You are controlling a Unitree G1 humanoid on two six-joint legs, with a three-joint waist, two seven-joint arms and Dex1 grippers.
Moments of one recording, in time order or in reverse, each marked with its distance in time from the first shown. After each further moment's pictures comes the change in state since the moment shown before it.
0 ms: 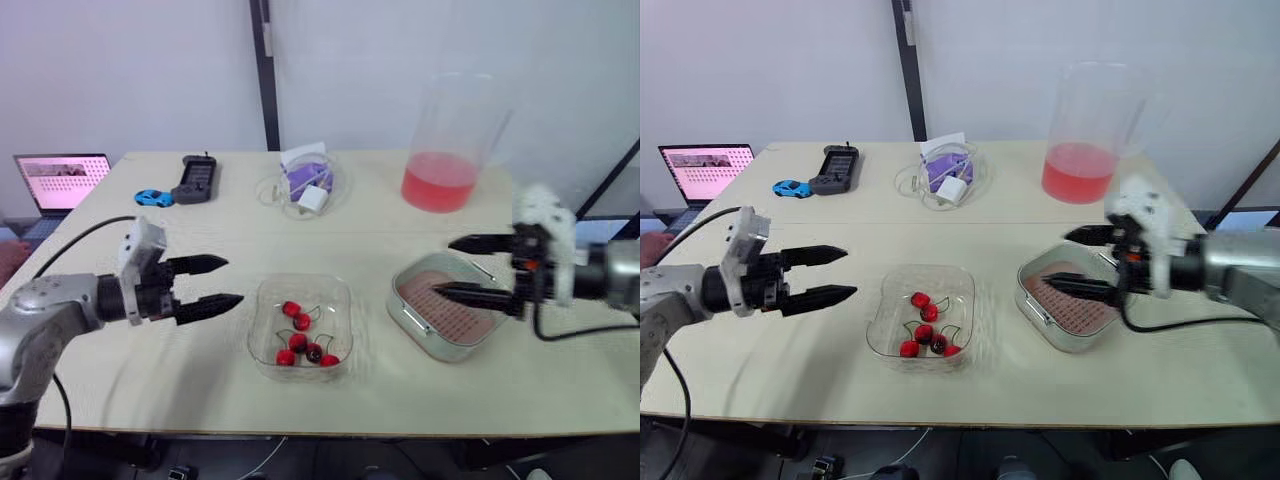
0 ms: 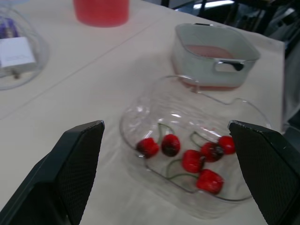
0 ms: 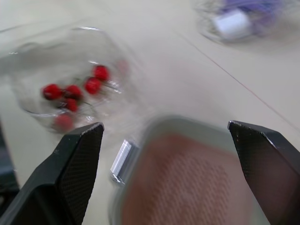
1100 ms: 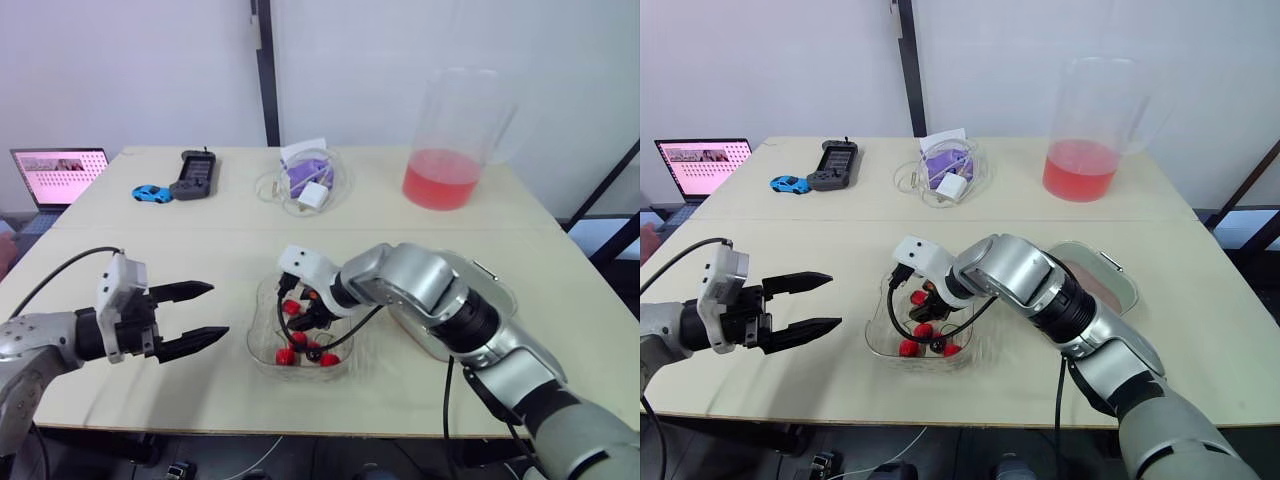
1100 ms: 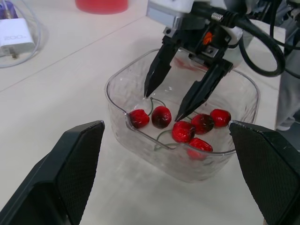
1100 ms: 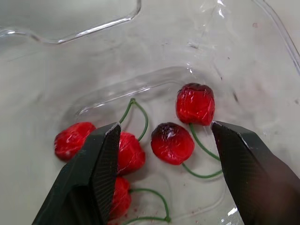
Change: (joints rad) left arm 0.227 -0.004 0.082 -0.036 0.020 -0.179 -0.032; right arm -0.557 0.771 0.850 0.379 -0.437 0.382 -0.324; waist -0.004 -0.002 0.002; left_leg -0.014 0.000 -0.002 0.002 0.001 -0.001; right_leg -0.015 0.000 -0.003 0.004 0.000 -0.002
